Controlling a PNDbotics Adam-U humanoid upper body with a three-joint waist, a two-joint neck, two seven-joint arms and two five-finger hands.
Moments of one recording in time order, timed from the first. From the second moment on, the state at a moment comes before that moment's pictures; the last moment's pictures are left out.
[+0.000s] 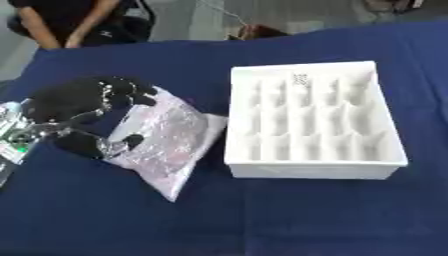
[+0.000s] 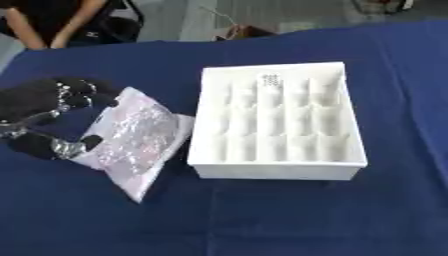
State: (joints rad) left arm -0.05 0.88 0.00 -1.74 -0.67 -0.62 -0.12; right arm -0.17 -0.37 -0.26 -1.98 0.13 -0.06 0.08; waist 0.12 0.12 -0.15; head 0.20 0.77
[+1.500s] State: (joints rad) left arm -0.11 0.87 -0.02 -1.79 -0.69 -0.66 -0.31; right arm -0.17 -0.37 -0.26 -1.98 0.13 -0.07 0.08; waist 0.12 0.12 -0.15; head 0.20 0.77
